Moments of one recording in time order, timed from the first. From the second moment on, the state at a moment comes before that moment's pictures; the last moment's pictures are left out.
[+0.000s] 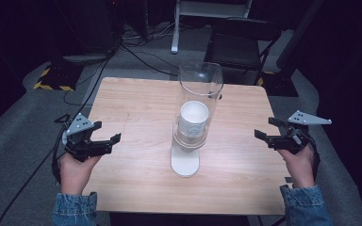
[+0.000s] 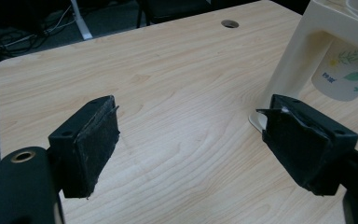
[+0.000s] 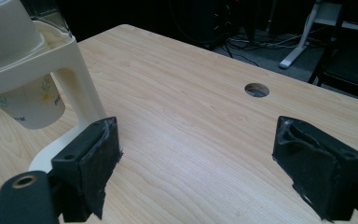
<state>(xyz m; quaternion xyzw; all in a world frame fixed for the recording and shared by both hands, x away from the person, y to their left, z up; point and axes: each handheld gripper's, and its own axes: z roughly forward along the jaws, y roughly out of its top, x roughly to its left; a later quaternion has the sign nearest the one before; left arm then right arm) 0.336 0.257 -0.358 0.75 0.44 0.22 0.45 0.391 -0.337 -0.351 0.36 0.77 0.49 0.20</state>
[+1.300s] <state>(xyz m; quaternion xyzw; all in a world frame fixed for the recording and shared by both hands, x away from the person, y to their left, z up) 0.334 0.258 -0.357 0.75 0.44 0.21 0.45 0.395 -0.291 -0.359 0.32 0.80 0.49 0.15</state>
